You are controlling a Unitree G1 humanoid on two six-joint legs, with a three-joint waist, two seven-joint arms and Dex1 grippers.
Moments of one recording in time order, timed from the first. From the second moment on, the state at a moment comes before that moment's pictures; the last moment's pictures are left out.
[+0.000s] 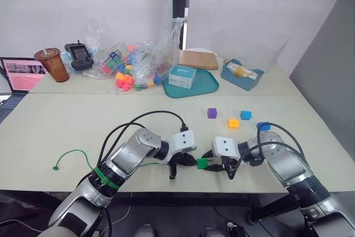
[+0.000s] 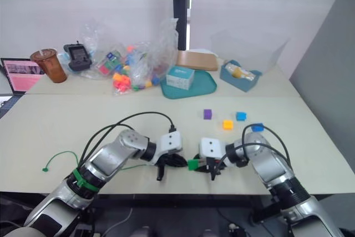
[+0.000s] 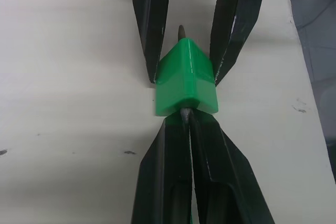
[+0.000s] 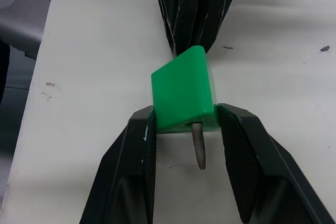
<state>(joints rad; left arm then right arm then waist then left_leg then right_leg) -0.66 0.43 -0.53 -0.04 -0.12 0.65 -1.06 -0.48 -0.69 0.35 0.00 0.01 0.20 1.28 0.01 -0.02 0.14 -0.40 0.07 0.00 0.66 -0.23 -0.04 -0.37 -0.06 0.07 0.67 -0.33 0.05</state>
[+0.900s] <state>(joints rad) -0.41 0.62 -0.34 -0.16 -0.13 0.51 -1.03 -0.47 -0.68 0.35 -0.02 0.01 0.22 1.28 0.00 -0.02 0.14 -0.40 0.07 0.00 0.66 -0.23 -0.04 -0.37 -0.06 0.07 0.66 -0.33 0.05</state>
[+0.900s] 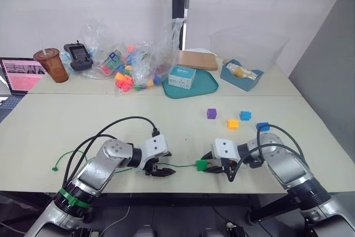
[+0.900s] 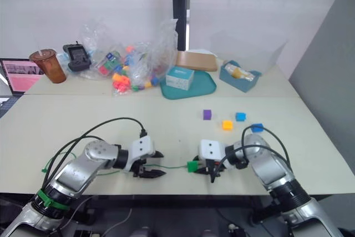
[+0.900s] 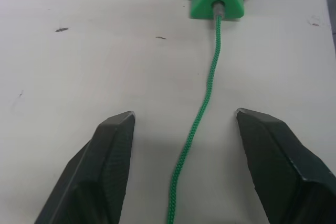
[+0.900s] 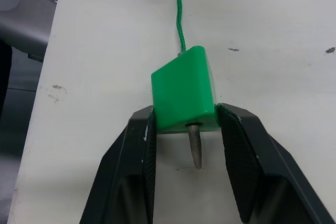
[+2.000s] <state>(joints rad) -0.45 0.48 -0.40 -0.11 -0.16 0.54 -1.06 -0.47 -0.68 0.36 -0.03 0.01 0.23 1.26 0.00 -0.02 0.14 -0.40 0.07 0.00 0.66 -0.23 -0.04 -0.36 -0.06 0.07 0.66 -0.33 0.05</state>
